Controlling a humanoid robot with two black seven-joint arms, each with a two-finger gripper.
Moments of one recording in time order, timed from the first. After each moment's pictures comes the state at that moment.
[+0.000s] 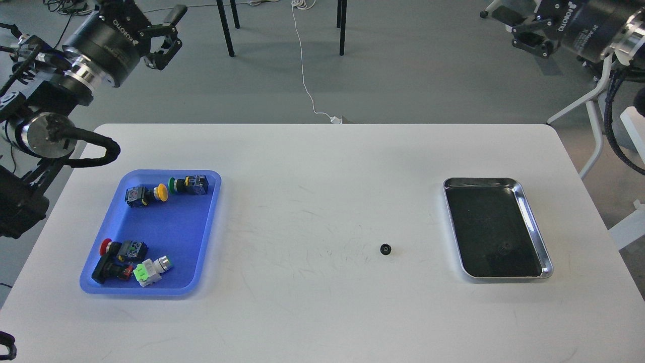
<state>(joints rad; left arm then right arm) -0.75 0.60 -0.92 -1.10 0.12 -0.31 -0.21 1.45 -0.74 0.01 1.01 -0.34 0.49 0.28</state>
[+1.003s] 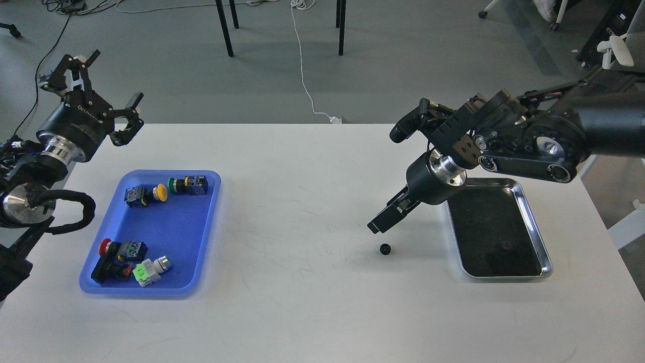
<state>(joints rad) -0.51 0.61 -0.99 -1.01 0.07 -0.31 -0.22 1.65 -0.22 -0.79 1.08 -1.08 0.49 0.49</state>
